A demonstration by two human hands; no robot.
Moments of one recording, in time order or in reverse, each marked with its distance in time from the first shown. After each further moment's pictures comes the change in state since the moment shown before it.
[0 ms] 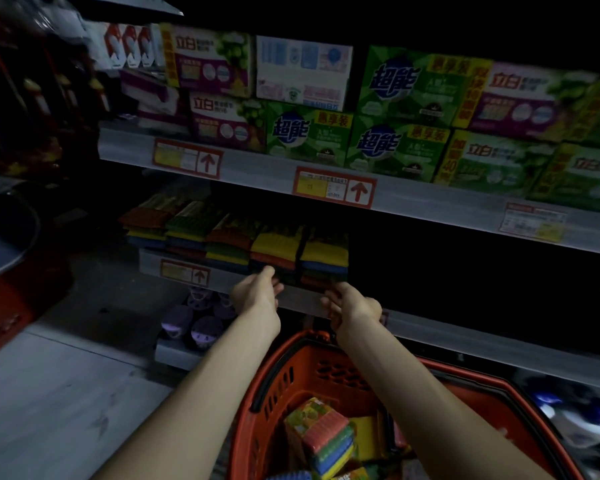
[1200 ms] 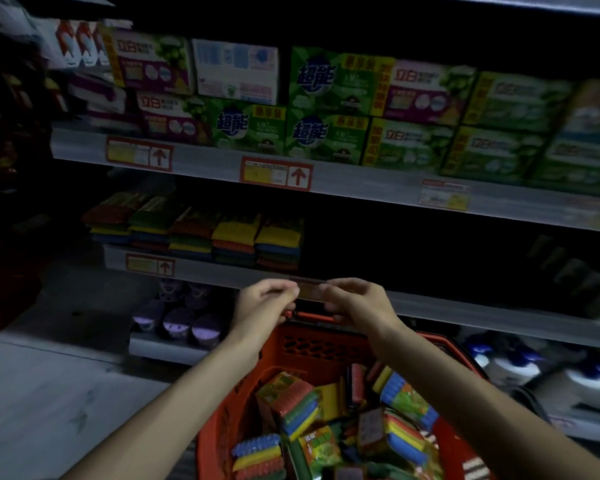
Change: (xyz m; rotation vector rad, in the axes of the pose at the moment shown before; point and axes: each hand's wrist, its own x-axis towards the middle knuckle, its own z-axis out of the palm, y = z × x) left_hand -0.099 -0.033 -0.028 0.528 -0.534 0.280; right_hand -0.032 -0.033 -0.122 -0.528 -0.370 -0.377
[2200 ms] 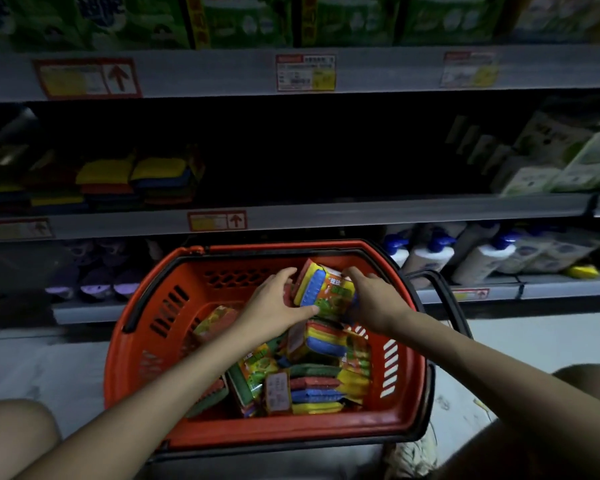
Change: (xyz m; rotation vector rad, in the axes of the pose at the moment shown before) left_hand -0.035 -0.106 0.136 0.826 -0.487 0.123; right_hand -0.045 0.138 -0.162 -0.998 -0.182 0.108
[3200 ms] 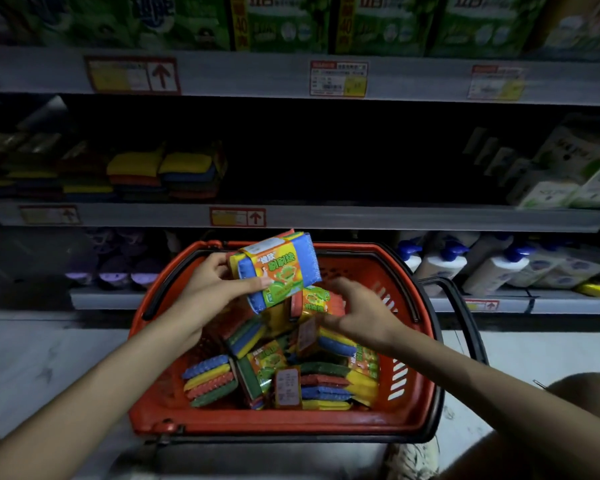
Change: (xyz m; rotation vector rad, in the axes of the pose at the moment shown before) left_hand -0.046 -0.022 -0.083 -0.561 0.240 -0.209; right_hand -0.016 -0.035 0.016 0.263 0.044 -0.179
